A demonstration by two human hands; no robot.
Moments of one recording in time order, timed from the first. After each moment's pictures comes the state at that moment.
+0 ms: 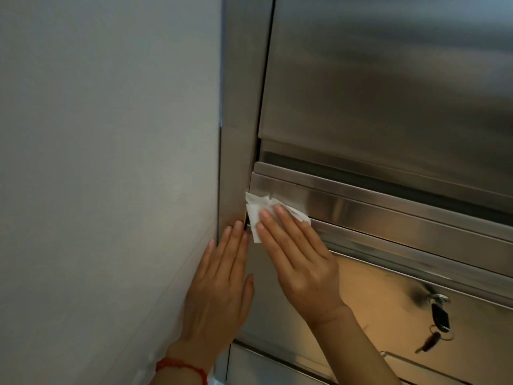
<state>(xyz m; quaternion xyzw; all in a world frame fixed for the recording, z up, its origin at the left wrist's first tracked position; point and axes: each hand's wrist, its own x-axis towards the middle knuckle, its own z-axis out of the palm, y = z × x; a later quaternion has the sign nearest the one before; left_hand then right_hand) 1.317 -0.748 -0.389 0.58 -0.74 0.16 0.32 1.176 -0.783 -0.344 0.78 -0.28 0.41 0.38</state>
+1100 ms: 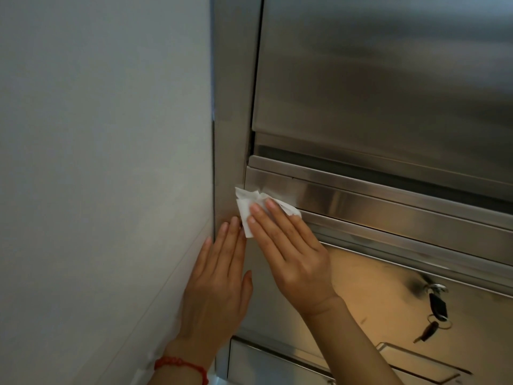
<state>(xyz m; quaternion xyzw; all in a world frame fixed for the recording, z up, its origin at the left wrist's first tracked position) 1.317 -0.750 -0.395 0.57 -0.73 0.19 0.32 1.183 -0.783 -0.343 0.78 -0.30 0.40 0.38</state>
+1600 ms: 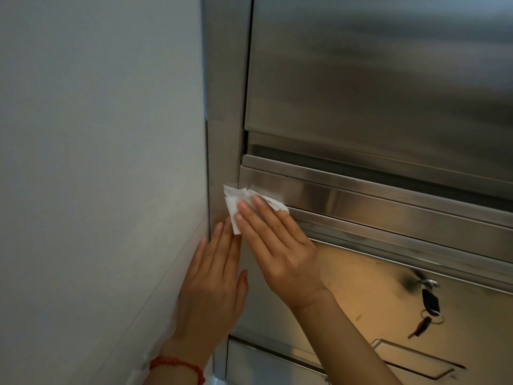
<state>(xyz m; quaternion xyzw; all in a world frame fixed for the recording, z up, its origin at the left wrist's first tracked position) 1.318 -0.750 -0.396 0.57 -0.73 0.20 0.31 1.189 -0.783 -0.338 0.79 -0.29 0.40 0.37</state>
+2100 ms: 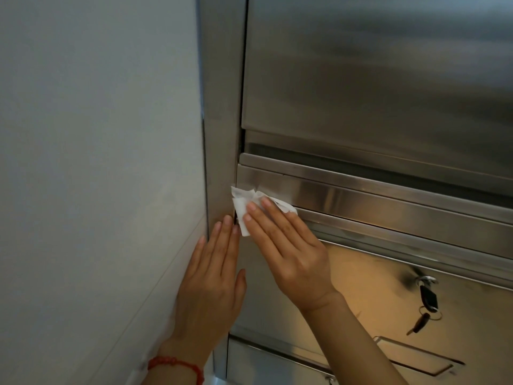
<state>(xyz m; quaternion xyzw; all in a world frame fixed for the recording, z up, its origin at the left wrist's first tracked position) 1.318 -0.749 -0.393 0.57 -0.73 0.21 0.31 1.175 -0.781 -0.341 0.78 -0.30 0.39 0.38</state>
